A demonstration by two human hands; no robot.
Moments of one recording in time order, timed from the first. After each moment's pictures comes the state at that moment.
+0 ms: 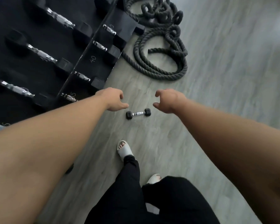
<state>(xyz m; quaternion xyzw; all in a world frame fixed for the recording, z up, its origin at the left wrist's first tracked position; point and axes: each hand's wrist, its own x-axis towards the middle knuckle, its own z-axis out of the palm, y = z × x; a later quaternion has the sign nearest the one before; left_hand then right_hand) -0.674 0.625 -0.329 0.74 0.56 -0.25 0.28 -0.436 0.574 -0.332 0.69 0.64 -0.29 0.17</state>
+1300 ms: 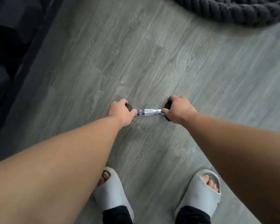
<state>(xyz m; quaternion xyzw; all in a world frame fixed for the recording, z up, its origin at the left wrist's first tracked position) -0.627 0.673 -1.020 0.49 0.75 -0.15 0.42 -0.409 0.675 -1.008 0.71 0.51 -0.46 0.17</state>
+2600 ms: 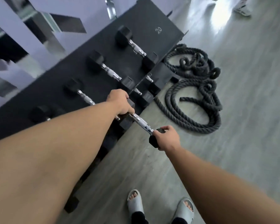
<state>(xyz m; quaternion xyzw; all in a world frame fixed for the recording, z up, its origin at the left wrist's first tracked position) -0.742 0.806 -0.272 0.58 0.77 0.01 0.28 -0.551 0.703 -0.351 0.77 0.34 -0.50 -0.21</state>
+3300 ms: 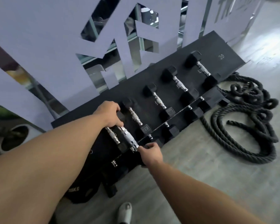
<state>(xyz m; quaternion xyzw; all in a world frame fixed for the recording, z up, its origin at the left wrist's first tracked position) -1.040 0.568 -0.150 0.54 0.82 -0.02 0.19 -0.858 0.520 -0.309 0.66 0.40 -0.61 -0.17</state>
